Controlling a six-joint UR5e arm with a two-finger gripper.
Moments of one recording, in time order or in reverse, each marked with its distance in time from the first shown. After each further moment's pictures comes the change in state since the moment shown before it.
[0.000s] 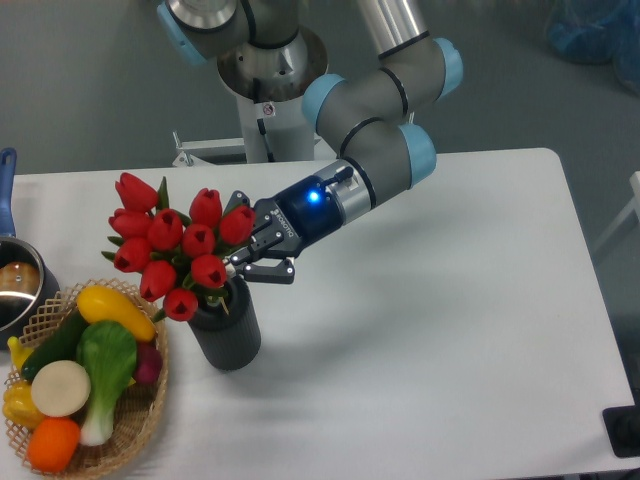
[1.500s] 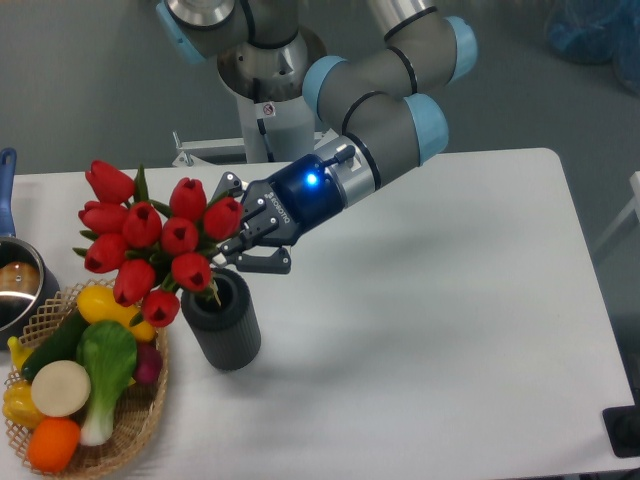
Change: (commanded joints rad) arm -0.006 0.078 0.081 0.000 0.049 -0.175
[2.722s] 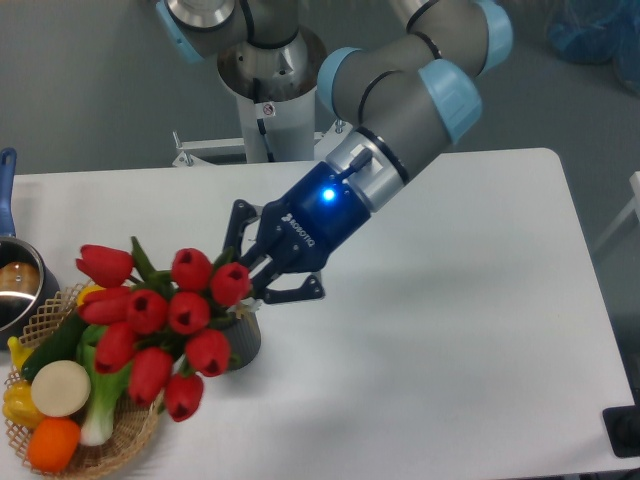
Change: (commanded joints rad) arm -0.058 -0.100 0.333 -0.002 0.181 -0.313
